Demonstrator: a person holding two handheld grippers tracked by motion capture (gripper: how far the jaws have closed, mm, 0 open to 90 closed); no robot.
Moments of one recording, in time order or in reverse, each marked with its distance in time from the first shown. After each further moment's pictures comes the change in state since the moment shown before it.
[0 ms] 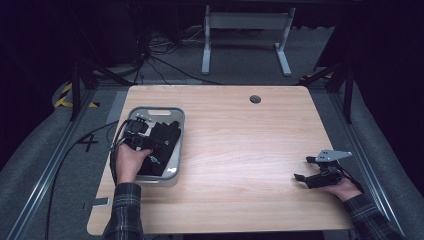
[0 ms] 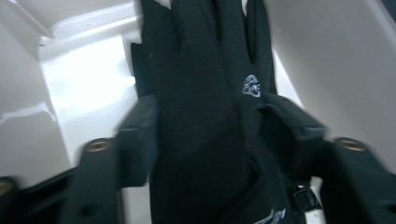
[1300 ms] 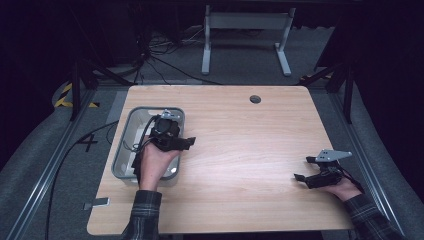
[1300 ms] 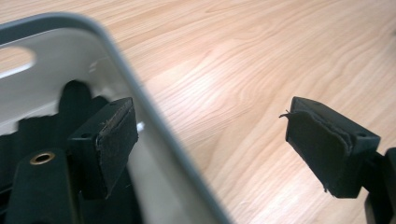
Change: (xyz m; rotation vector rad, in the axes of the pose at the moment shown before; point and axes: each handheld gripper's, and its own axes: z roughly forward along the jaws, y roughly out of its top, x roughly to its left) left arm -0.096 0.023 -0.019 -0.201 -0.148 0.166; right arm 0.000 0.000 0.000 0.000 0.000 0.000
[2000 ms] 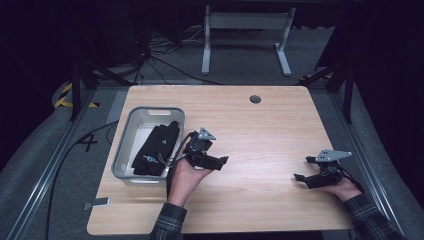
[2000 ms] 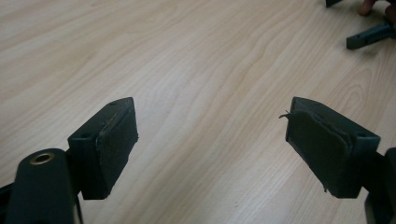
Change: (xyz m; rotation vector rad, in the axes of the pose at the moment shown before) left arm -0.085 -0.014 0.052 0.019 -0.138 0.141; right arm 0.000 0.000 0.000 0.000 0.000 0.000
